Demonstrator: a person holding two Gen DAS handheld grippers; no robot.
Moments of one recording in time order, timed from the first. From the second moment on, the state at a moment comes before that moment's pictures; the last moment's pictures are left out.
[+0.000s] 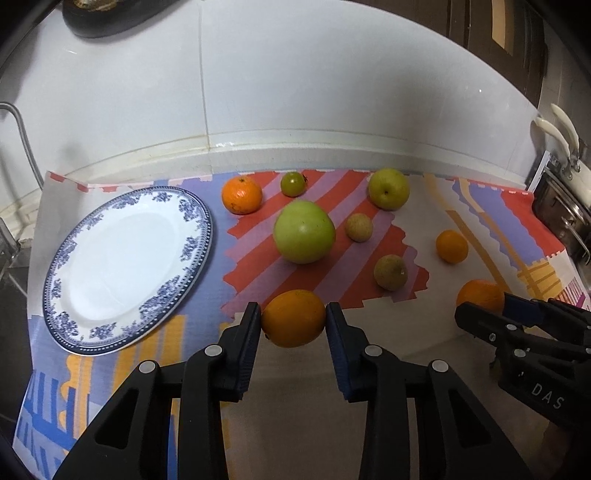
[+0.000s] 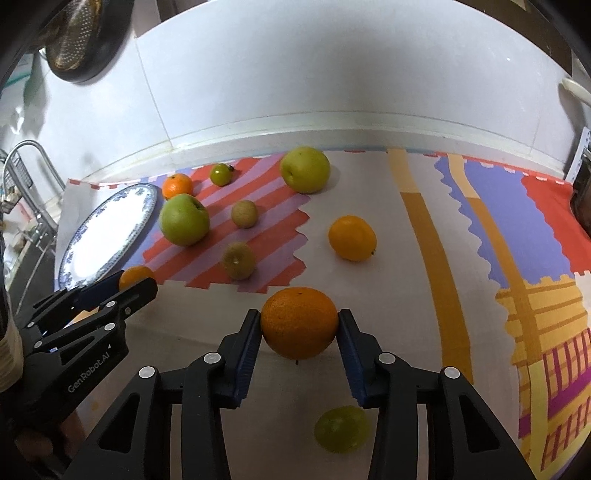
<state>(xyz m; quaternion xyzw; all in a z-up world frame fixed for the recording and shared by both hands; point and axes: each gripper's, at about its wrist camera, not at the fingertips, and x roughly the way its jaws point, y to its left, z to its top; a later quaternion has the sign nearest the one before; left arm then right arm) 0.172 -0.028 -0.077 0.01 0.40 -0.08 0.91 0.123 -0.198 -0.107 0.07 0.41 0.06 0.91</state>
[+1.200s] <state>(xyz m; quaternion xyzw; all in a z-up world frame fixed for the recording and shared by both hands) 0.155 0.114 -0.030 0.00 0.34 0.06 0.94 0.159 -0.049 -0.041 -0.01 0.33 0.23 0.92</state>
